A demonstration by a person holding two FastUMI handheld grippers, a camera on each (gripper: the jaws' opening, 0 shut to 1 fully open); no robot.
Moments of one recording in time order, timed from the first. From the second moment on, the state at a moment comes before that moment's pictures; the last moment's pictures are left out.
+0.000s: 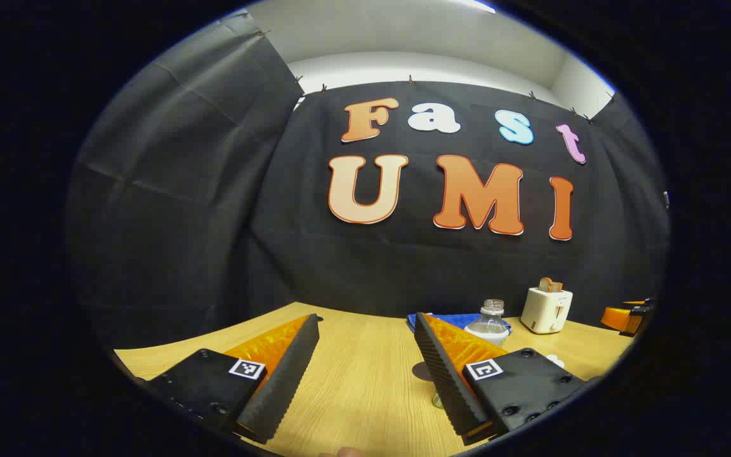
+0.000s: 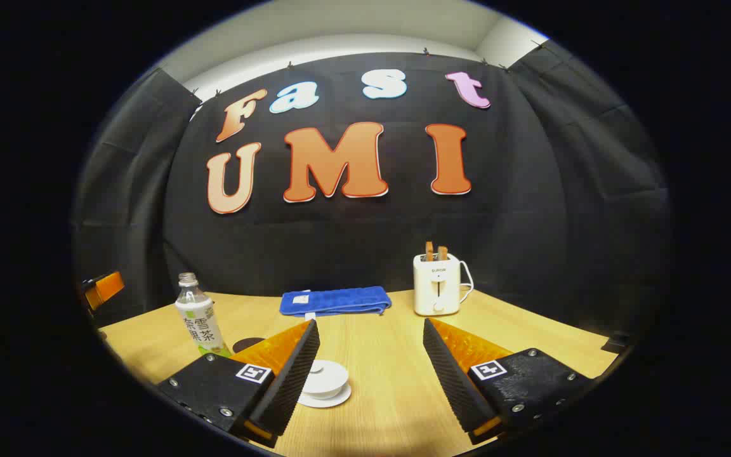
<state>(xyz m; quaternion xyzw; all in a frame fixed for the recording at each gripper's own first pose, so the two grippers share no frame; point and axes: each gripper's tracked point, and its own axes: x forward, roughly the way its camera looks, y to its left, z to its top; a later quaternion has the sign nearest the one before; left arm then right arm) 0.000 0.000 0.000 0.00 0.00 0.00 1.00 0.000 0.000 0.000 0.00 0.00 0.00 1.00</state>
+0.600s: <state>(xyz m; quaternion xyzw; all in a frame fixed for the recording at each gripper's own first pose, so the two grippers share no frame) 0.007 -0.004 -0.013 0.02 0.02 -0.01 1.00 0.000 -0.006 -0.005 0.00 0.01 0.00 1.00</state>
